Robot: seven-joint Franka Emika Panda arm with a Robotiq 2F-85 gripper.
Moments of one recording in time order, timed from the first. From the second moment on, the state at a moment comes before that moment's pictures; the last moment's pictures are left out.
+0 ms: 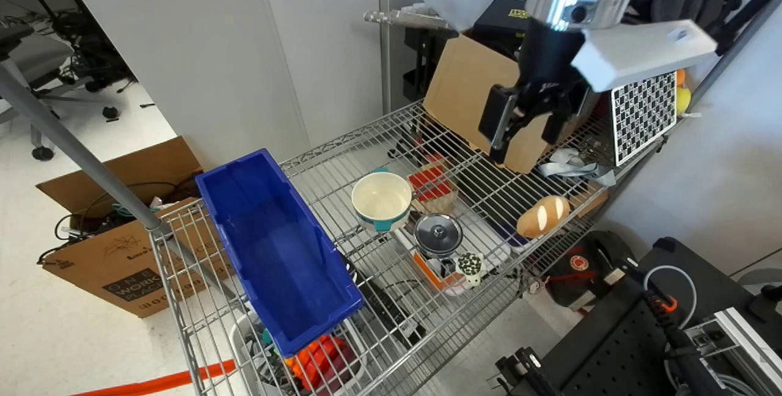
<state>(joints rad) 0.01 0.11 0.06 -2.11 0.05 2.14 0.14</state>
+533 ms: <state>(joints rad) 0.04 0.44 0.04 -1.96 -0.02 2.29 0.17</state>
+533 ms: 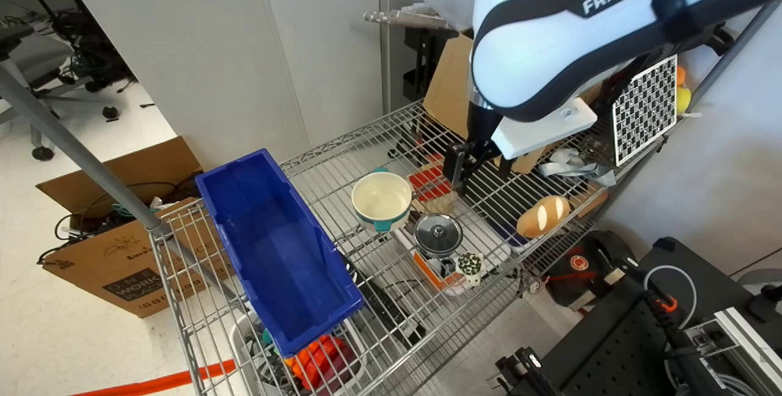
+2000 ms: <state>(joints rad) 0.15 0.73 0.02 -1.87 -0.07 2.53 0.18</state>
